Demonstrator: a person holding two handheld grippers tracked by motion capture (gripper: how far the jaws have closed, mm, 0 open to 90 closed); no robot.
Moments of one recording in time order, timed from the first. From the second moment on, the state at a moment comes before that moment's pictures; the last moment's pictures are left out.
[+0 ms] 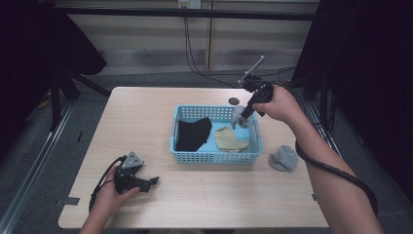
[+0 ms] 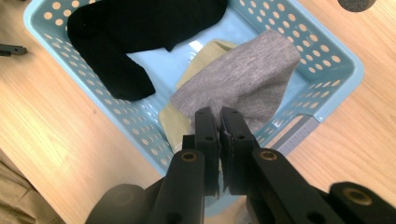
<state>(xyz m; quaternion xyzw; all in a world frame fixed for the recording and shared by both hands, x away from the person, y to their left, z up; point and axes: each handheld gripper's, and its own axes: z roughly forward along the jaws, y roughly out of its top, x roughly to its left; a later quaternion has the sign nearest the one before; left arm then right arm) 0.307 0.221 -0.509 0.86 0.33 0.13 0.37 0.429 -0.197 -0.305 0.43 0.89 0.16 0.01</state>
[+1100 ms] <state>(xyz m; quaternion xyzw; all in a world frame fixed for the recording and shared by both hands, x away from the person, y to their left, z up) 0.307 0.221 -0.509 0.86 0.33 0.13 0.37 0.417 -0.279 -0.282 0.49 0.85 0.17 0.04</state>
